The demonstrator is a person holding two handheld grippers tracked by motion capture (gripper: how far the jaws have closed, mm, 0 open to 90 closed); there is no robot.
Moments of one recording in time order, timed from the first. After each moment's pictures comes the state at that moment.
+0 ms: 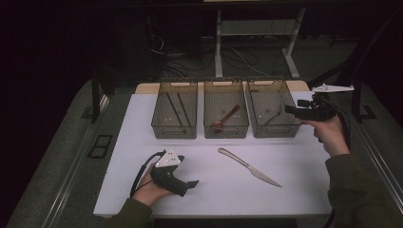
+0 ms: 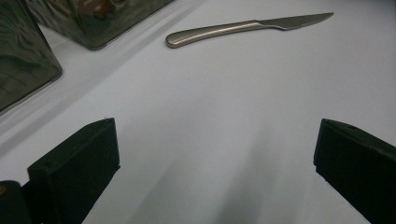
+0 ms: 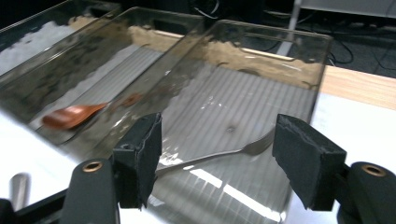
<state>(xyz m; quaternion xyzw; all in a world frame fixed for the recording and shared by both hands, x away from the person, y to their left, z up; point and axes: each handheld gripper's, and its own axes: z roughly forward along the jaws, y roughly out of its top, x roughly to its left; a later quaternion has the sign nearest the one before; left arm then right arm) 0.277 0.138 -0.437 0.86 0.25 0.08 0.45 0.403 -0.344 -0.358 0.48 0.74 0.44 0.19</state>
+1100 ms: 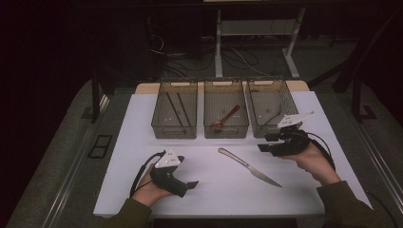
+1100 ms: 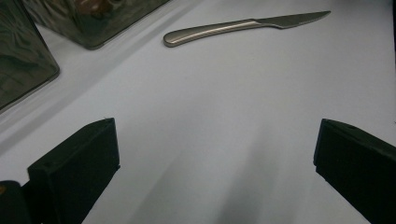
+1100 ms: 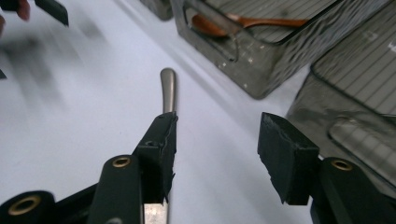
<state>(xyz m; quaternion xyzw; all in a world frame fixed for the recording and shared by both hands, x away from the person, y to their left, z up) 0.276 0.139 -0.436 0.86 0.24 0.08 0.45 0.333 -0.256 -0.379 0.34 0.85 0.38 0.08</state>
